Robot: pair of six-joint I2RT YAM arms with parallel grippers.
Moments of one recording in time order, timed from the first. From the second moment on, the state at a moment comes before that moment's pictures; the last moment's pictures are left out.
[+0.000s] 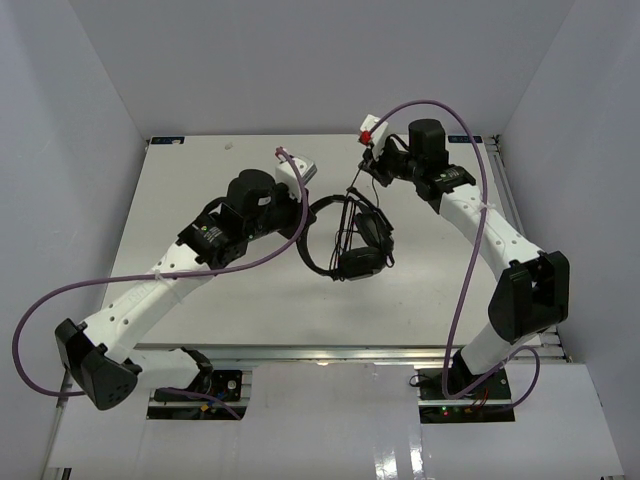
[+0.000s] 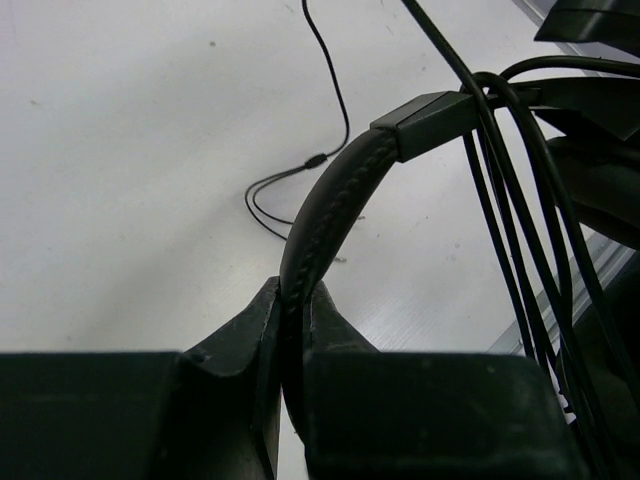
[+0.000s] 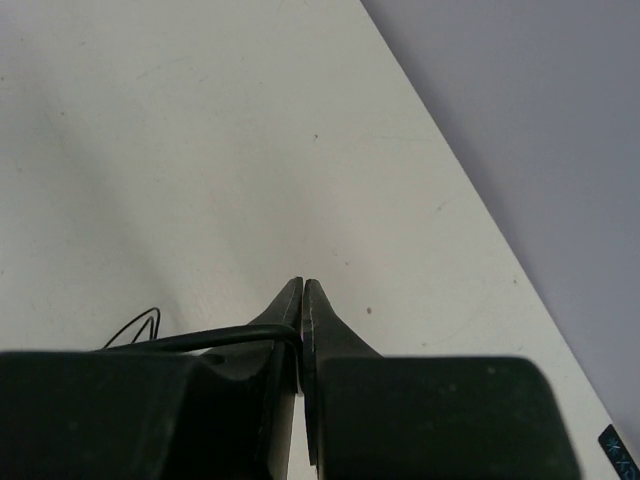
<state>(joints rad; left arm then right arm) -0.72 1.23 1.27 -0.45 0.09 -0.11 0.39 1.61 1.42 -0.20 -0.51 -0.54</state>
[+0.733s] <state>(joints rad) -0.74 1.48 2.11 -0.68 0.06 -0.08 0.42 1.88 1.25 0.43 -1.09 0.20</state>
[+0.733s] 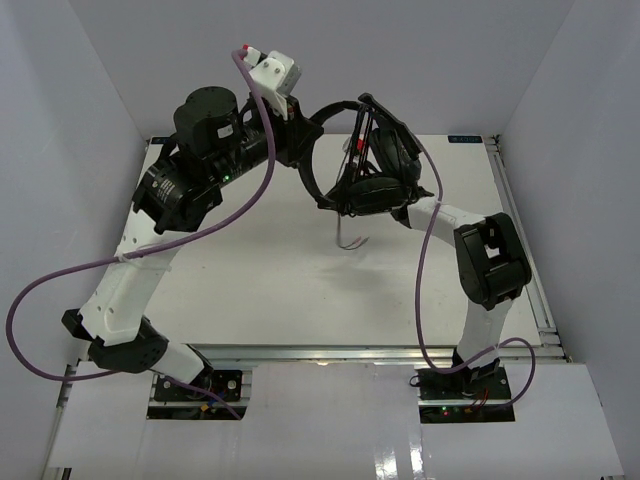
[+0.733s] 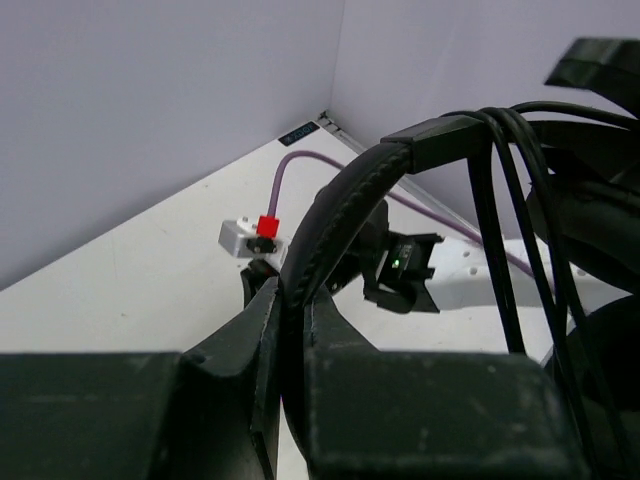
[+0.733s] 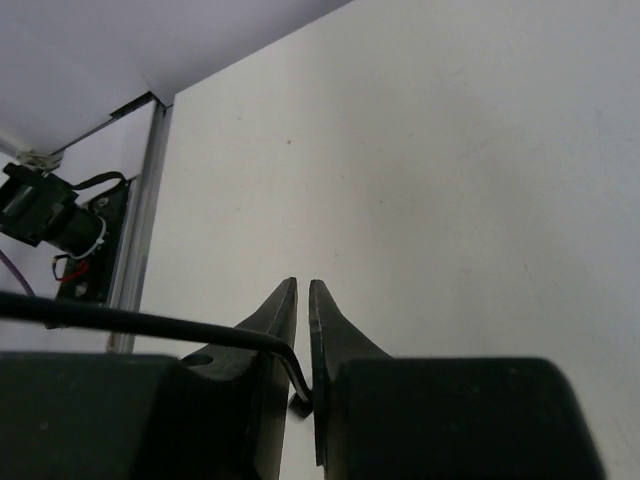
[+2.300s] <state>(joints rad) -0.25 1.40 1.71 -0.45 -0.30 -0.07 0.58 1.18 0.85 -0.03 -0.95 -0.23</state>
